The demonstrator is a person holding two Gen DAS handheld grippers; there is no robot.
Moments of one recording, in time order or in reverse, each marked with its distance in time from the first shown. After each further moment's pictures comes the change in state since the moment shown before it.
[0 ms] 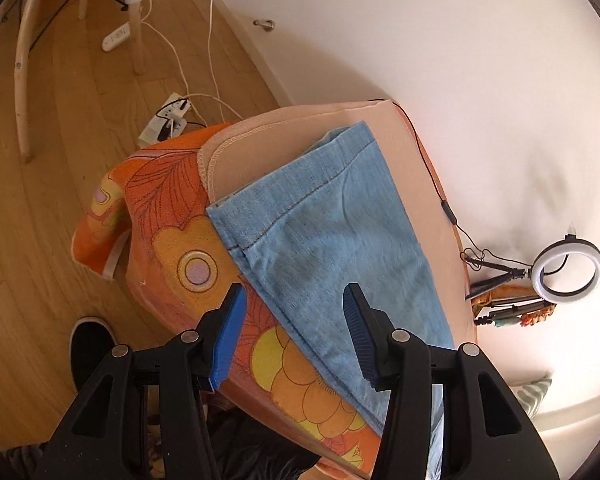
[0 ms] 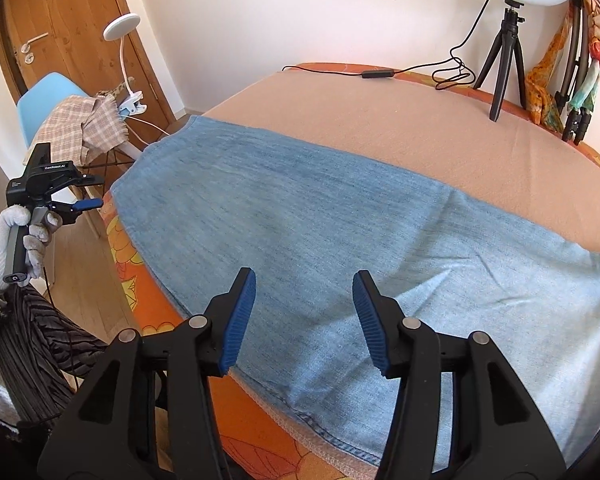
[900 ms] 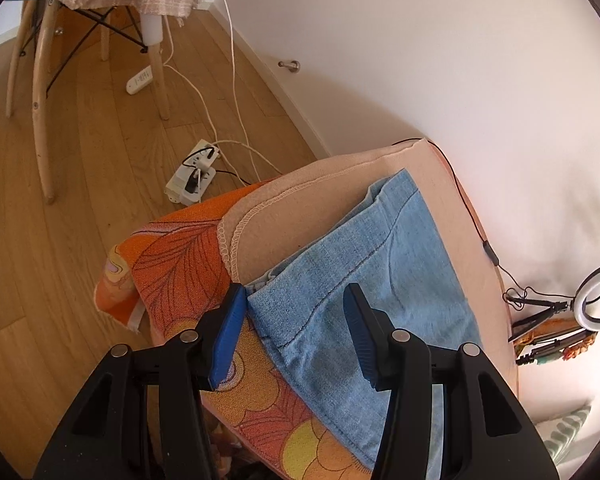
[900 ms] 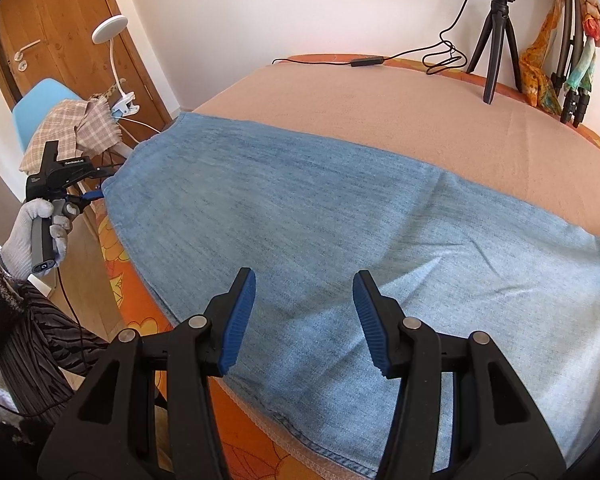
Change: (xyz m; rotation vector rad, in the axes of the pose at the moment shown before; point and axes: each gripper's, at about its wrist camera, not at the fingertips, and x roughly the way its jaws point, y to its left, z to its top) left arm 0.023 0.001 0.021 0.025 -0.177 0.143; right arm 0.012 -0.016 -0.005 0.037 0.021 0.021
